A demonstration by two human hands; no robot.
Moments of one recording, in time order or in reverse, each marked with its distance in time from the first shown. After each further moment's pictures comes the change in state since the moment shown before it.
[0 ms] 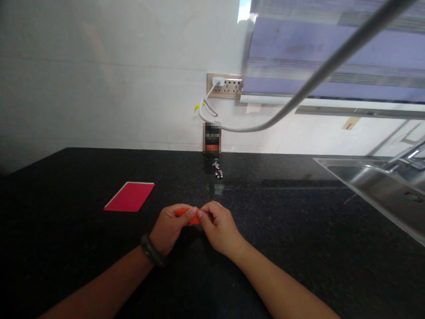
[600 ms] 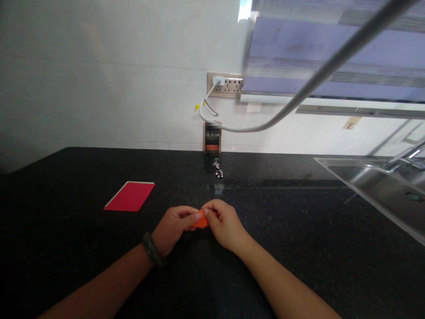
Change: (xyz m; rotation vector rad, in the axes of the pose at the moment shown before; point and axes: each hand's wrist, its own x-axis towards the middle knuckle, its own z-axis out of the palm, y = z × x) left_hand 0.001 -0.005 0.001 -0.022 -0.107 -0.175; right_hand 0.001 0.013 -0.005 0.109 -0.070 0.085
